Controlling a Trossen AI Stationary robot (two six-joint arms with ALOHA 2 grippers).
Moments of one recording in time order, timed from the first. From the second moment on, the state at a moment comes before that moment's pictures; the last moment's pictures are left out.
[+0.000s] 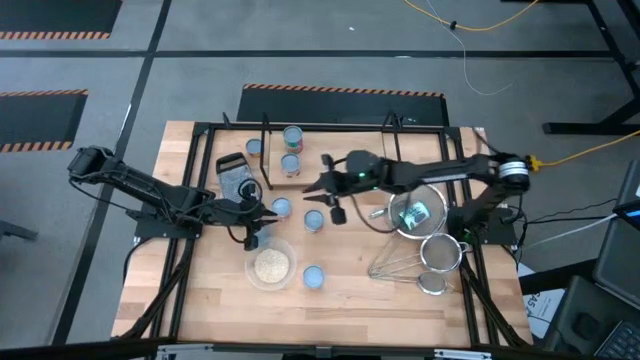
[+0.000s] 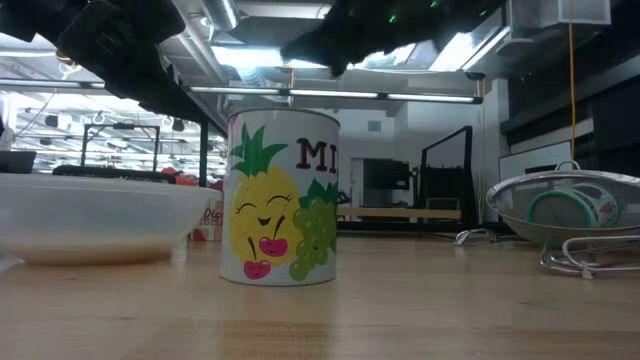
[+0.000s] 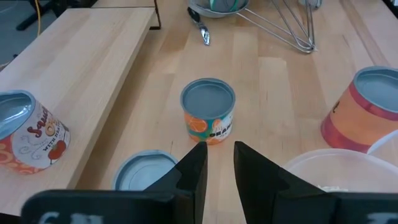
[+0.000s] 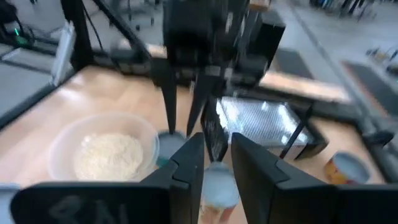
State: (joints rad) left arm -0.27 0.96 0.45 -0.03 -0.39 -0.20; right arm -0.09 1.67 1.13 0.22 -0.23 -0.21
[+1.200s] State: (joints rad) left arm -0.27 0.96 0.45 -0.03 -0.39 -0.20; right arm -0.11 2.09 1.44 0.07 -0.39 -0.25
